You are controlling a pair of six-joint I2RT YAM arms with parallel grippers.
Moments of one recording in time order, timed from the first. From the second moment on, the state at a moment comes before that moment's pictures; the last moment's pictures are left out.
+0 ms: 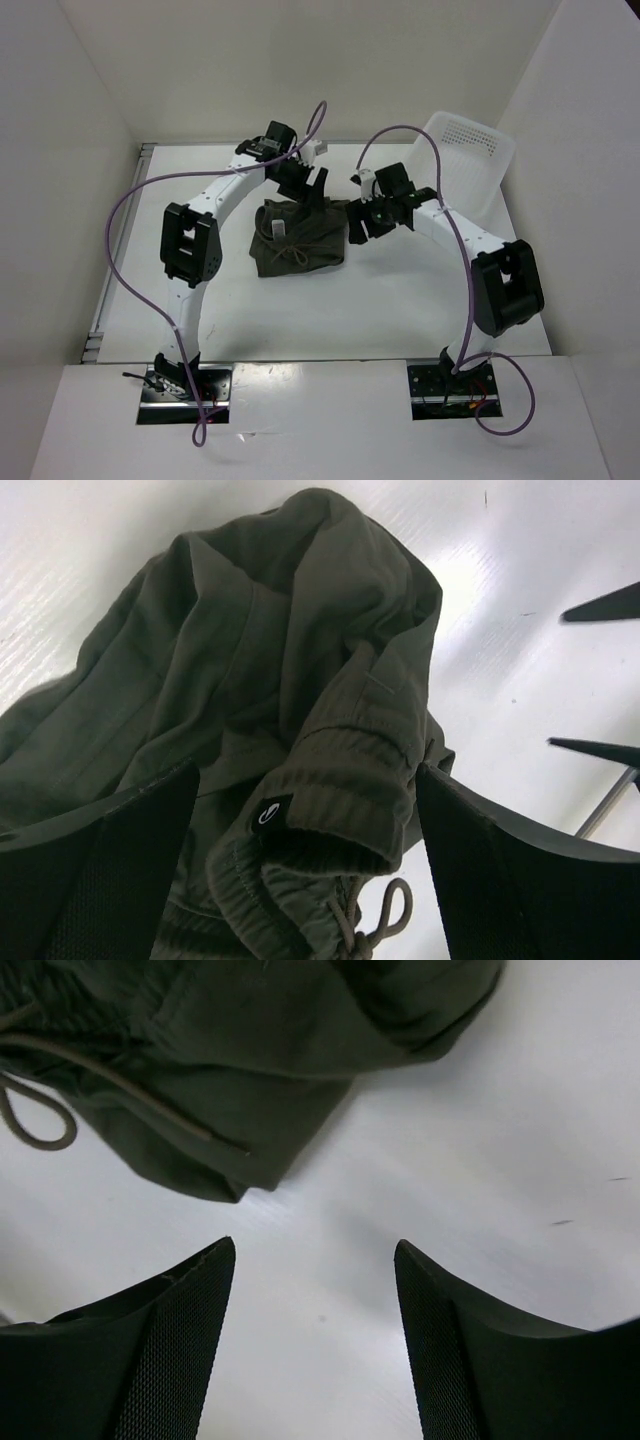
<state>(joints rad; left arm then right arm) -0.39 2.20 2.04 -0.85 0.52 0.07 0.40 1.64 1.25 -0.55 -0.26 -0.06</state>
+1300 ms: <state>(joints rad) -0.18 2.22 2.13 -0.88 0.45 0.07 0.39 1.89 1.07 -0.11 -0.53 0.39</state>
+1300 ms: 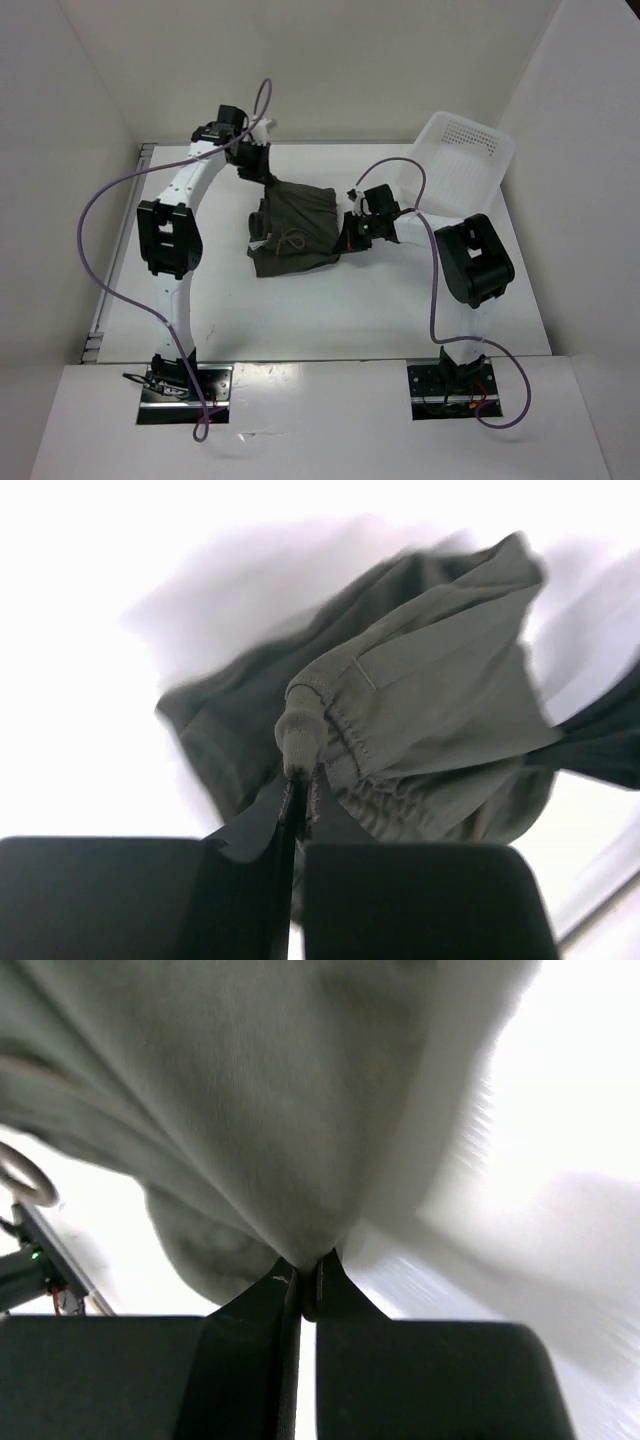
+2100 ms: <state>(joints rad) -0.08 2.21 1.86 -0.93 0.45 0.07 0.39 1.82 1.03 -0.13 -0.62 0.20</state>
